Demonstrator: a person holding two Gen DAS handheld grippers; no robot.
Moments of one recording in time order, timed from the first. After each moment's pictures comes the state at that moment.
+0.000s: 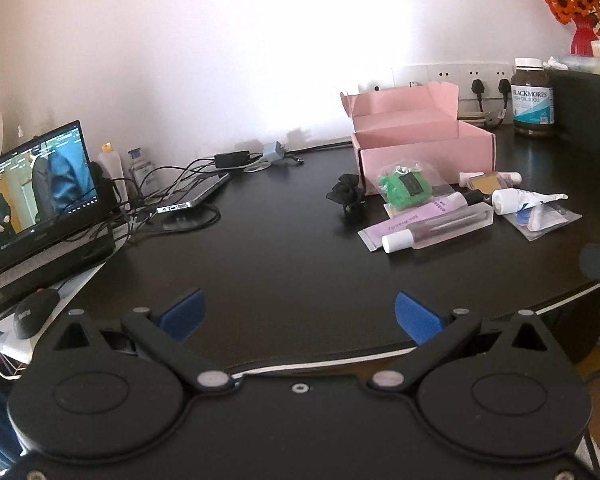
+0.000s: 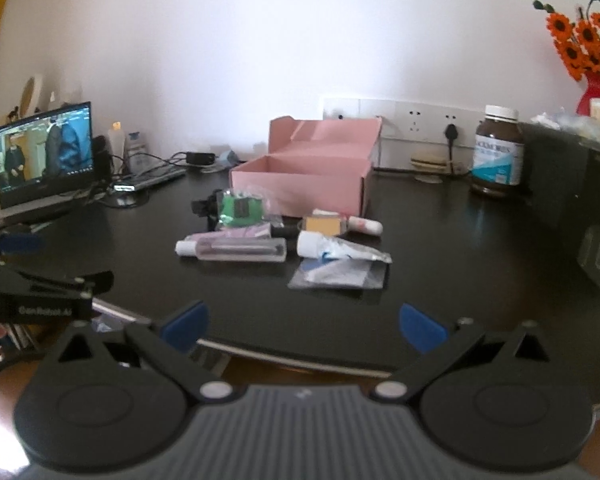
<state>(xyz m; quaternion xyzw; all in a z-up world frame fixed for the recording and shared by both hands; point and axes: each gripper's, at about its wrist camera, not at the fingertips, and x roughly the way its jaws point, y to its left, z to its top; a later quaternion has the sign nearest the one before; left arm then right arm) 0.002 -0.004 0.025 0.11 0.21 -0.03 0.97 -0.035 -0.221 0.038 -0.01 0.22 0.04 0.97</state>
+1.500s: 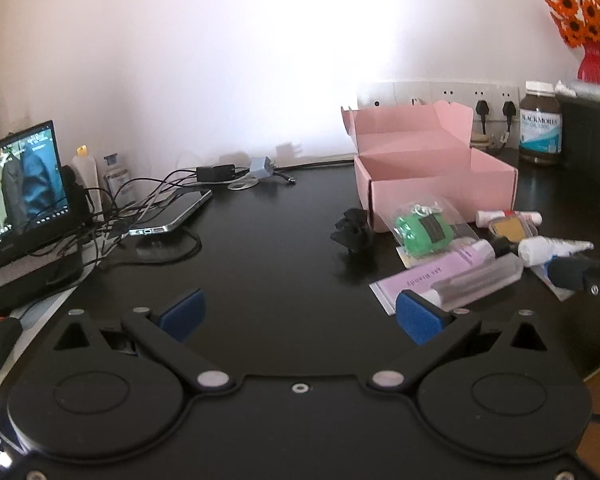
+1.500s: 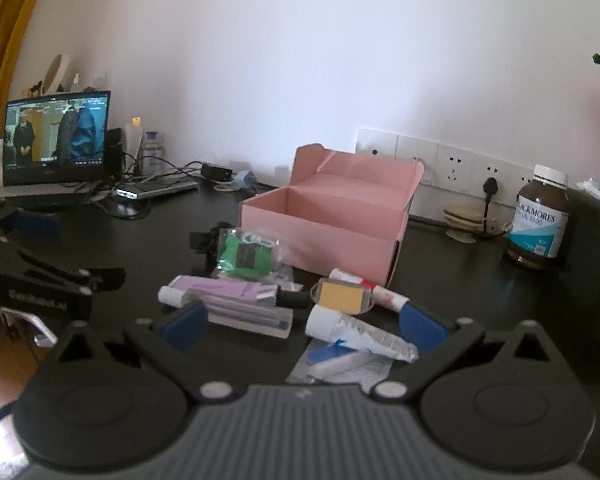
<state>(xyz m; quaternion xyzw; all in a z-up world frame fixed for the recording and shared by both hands) 0.067 0.009 0.038 0.08 0.20 -0.06 0.97 0.031 -0.207 0.045 -0.08 0.19 0.08 0.98</state>
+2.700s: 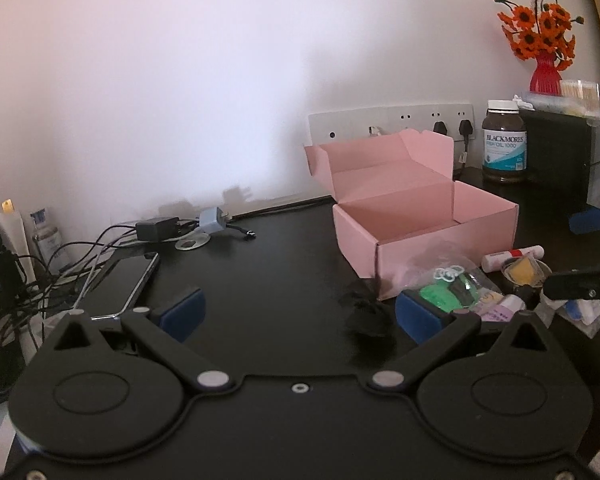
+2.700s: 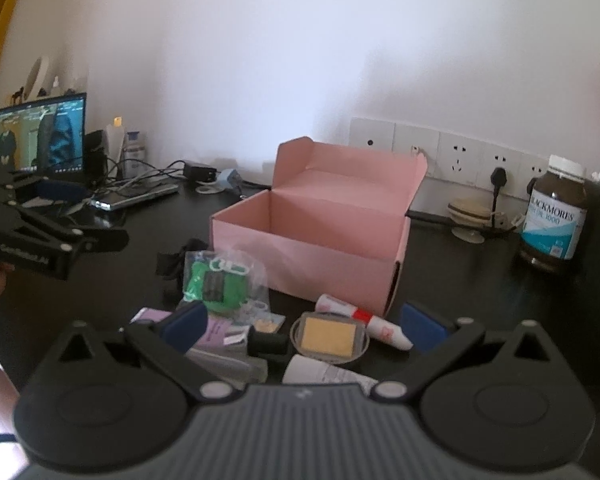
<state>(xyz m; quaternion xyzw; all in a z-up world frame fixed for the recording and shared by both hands) 0.155 0.035 0.052 0.11 0.17 -0.19 0.96 0.092 -0.213 0.051 -0.05 0.21 0.08 0.97</state>
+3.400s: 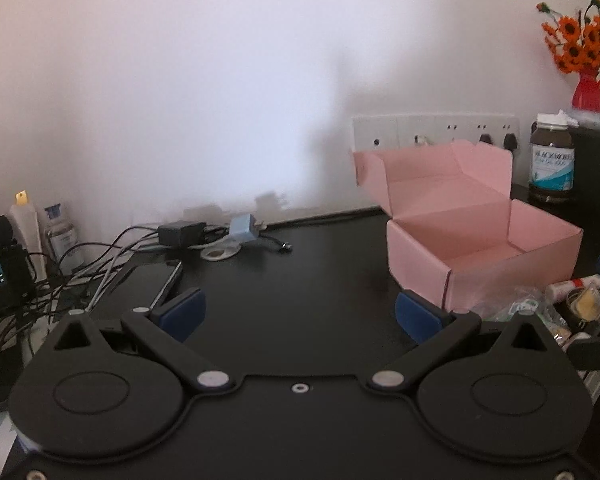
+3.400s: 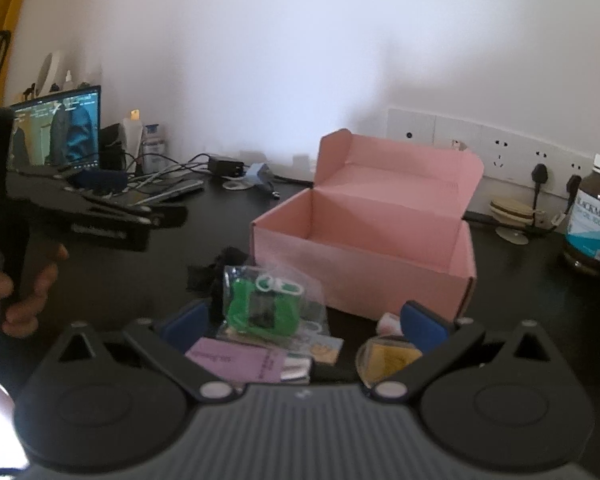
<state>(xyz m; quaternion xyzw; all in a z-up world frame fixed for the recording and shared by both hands) 0.202 0.041 0.050 0.08 0.15 -0.15 0.97 0.123 -0.177 0.049 -0.05 0.23 0.11 0.97</state>
